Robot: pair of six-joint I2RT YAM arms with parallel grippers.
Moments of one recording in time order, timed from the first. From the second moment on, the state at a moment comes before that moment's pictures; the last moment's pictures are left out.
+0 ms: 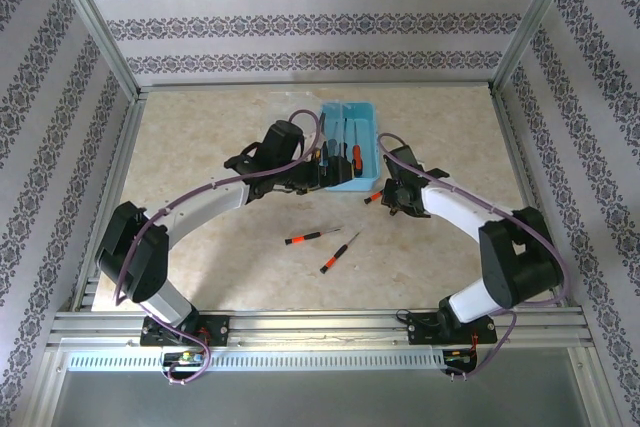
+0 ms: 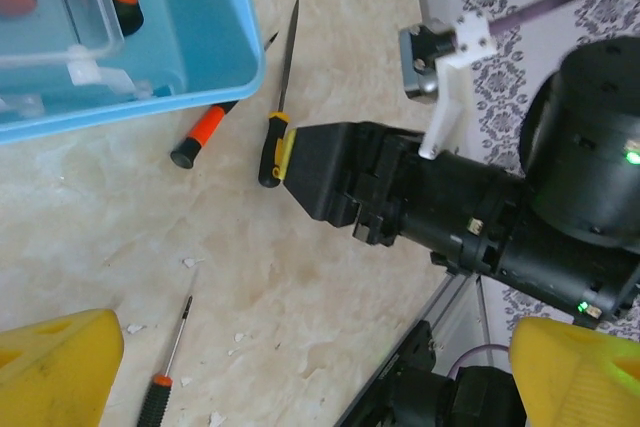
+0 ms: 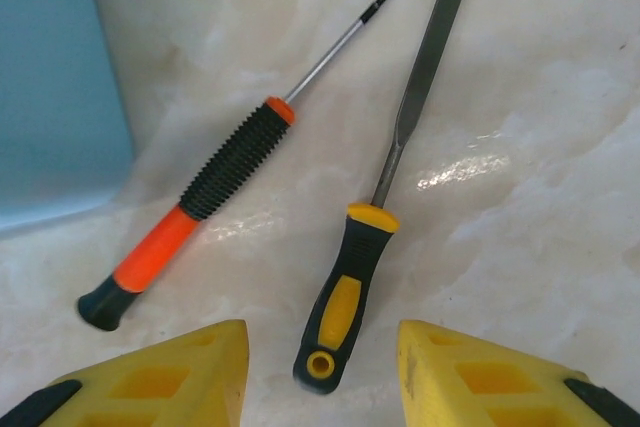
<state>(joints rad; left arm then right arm) -0.62 1.61 1.19 -0.26 0.52 -0.78 0.36 1.53 0.86 -0.52 0.15 0.65</state>
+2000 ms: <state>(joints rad) -0.56 1.54 1.24 -0.37 0.41 -0.65 0.29 1.50 0.94 -0.57 0.06 0.62</state>
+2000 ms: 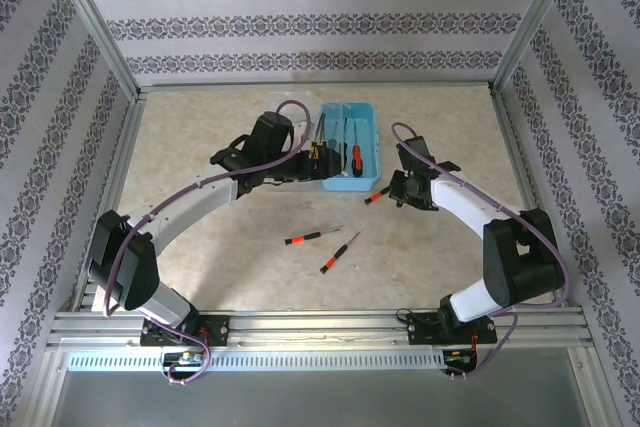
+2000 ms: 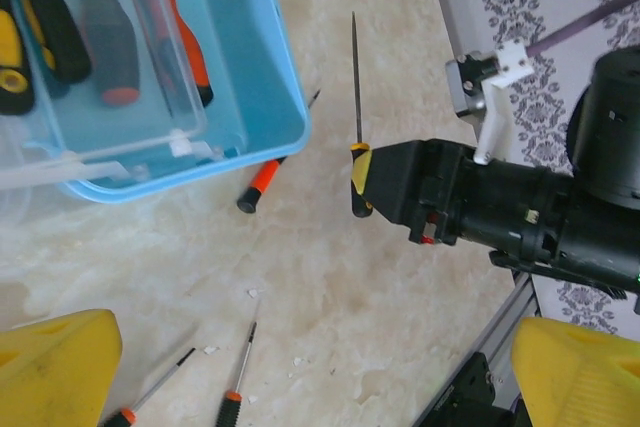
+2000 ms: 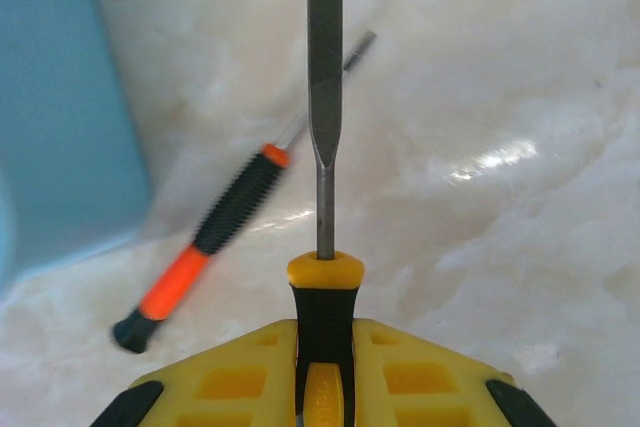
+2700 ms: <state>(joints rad) -0.30 1.50 1.24 -0.36 0.43 -0.72 0.50 1.86 1.59 -0.73 0.02 0.49</state>
